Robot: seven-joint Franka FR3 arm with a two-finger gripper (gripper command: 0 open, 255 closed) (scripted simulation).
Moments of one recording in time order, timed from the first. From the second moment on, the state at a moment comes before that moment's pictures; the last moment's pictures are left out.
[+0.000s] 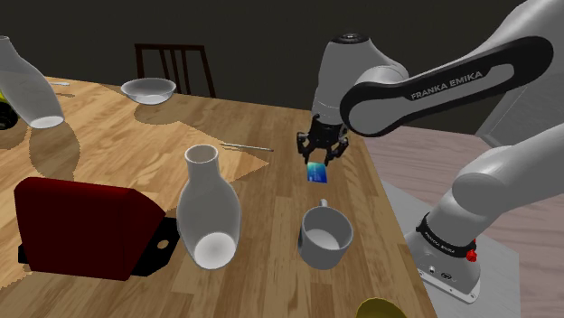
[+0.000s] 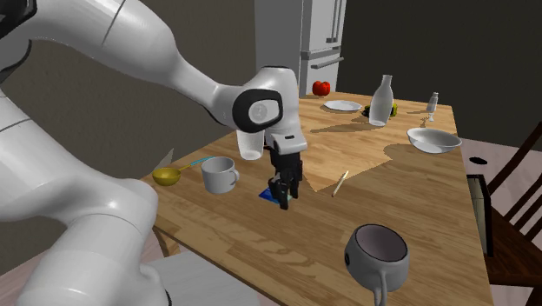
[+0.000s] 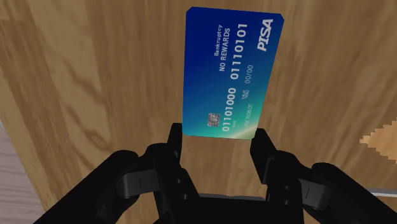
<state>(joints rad) -0.25 -0.48 0.65 -2.64 0.18 2.25 1.15</state>
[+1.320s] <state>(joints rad) -0.24 -0.60 0.55 -2.45 0.17 1.95 1.10</state>
